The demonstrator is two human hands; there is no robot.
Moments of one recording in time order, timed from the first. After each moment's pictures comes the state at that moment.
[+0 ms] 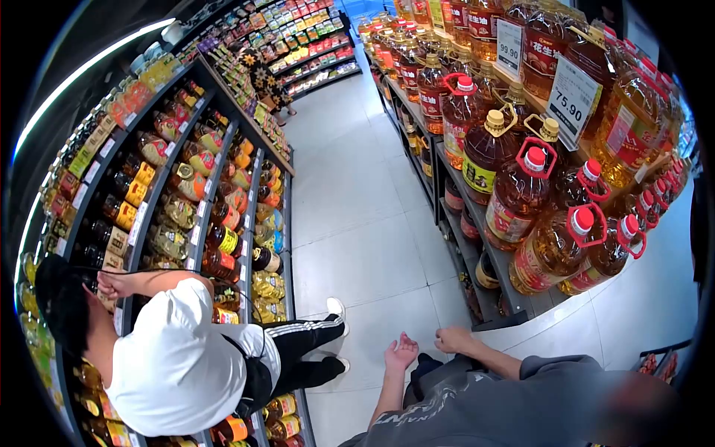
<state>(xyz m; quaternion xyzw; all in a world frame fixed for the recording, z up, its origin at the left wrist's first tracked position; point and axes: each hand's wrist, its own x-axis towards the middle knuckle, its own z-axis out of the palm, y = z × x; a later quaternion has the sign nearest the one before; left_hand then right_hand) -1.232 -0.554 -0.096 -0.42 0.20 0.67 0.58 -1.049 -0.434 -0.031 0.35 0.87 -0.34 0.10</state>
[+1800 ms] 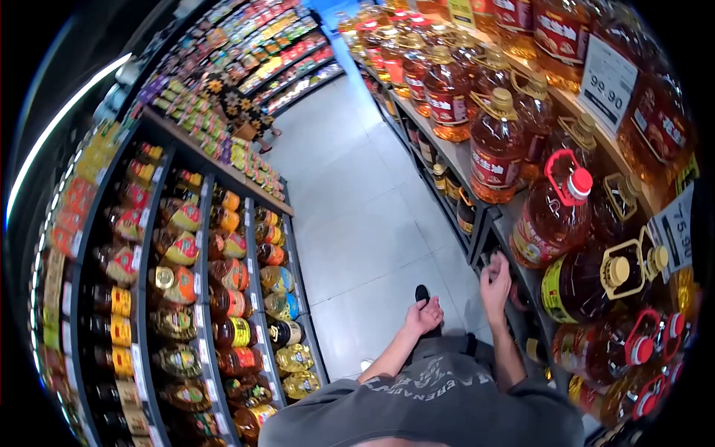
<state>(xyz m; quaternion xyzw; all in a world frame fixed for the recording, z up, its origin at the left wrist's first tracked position) -1.493 -0.049 -0.081 -0.29 0.27 0.47 0.79 -1.280 0.020 0.026 0.58 0.51 -0.30 -0.56</state>
